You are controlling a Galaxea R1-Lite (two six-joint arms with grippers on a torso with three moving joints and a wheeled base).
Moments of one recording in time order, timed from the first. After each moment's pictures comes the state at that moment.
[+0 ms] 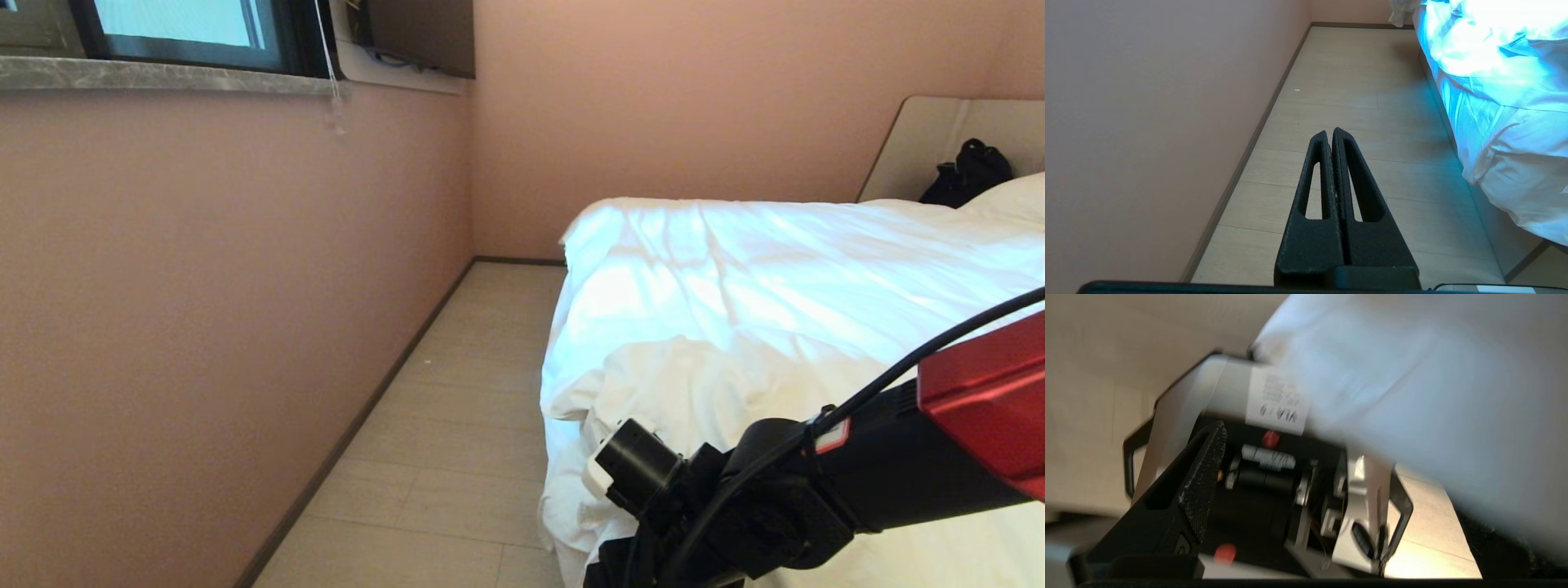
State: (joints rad) left arm 0.00 0.00 -0.04 0.09 0.01 0.00; right arm 0.82 2.02 -1.07 0.28 -0.09 0.64
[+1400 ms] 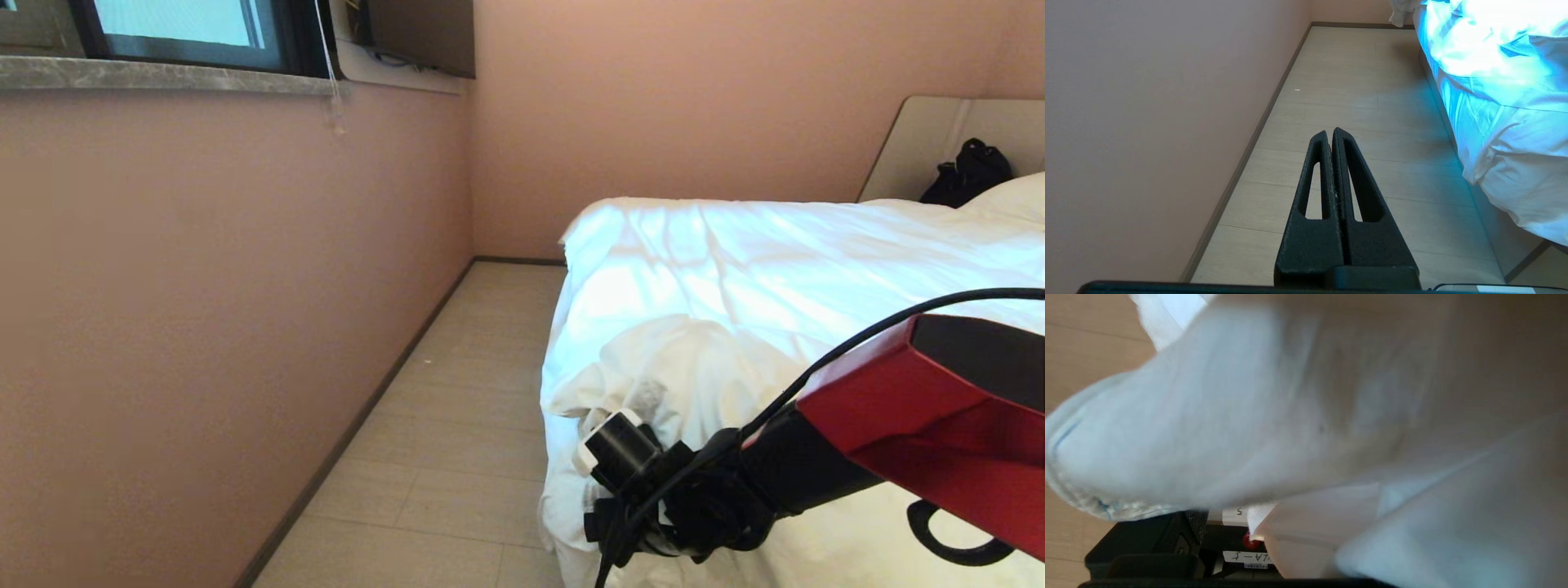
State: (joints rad) left arm 0.00 0.00 -0.04 0.09 0.01 0.00; right arm 0.76 2.16 -1.09 0.05 -0.32 0.64
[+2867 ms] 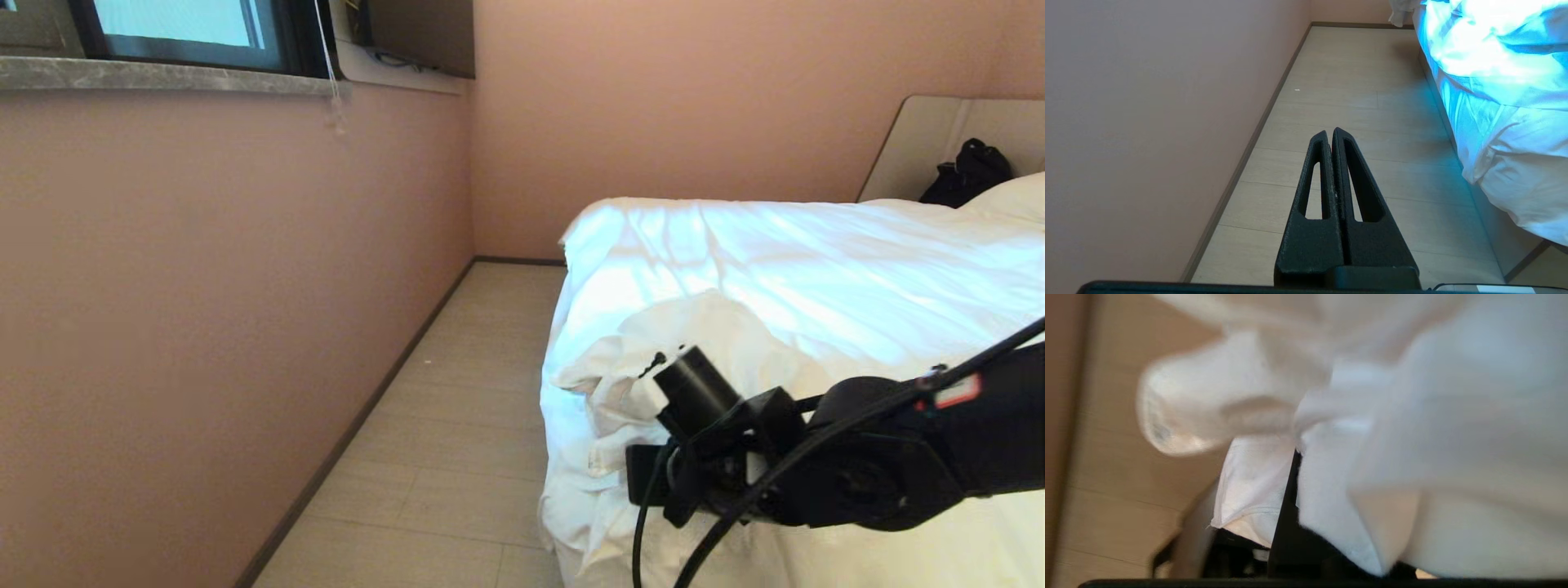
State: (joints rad) left arm 0.00 0.00 -0.04 0.09 0.01 0.00; right arm 0.74 1.85 -1.05 0.11 -0.31 0.63
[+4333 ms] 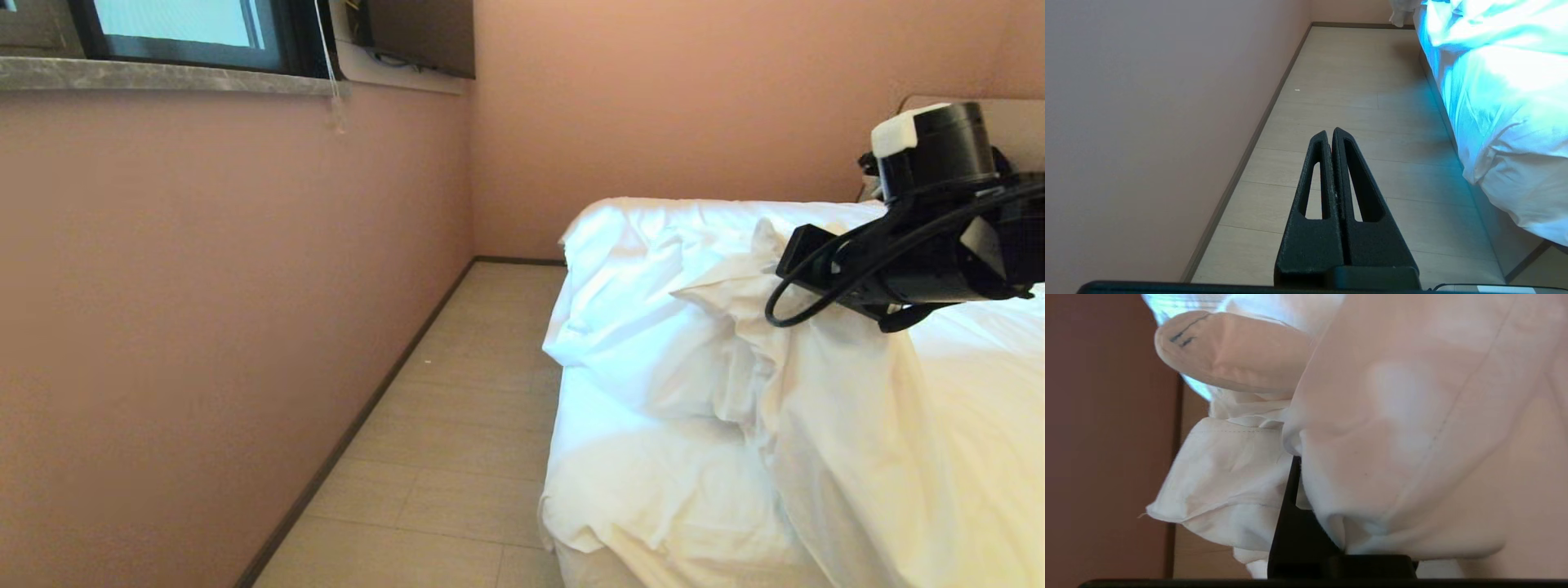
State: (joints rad) left arm 0.00 0.00 -0.04 0.09 0.01 0.00; right arm 0.29 1.70 -1.40 0.22 -0.29 0.58
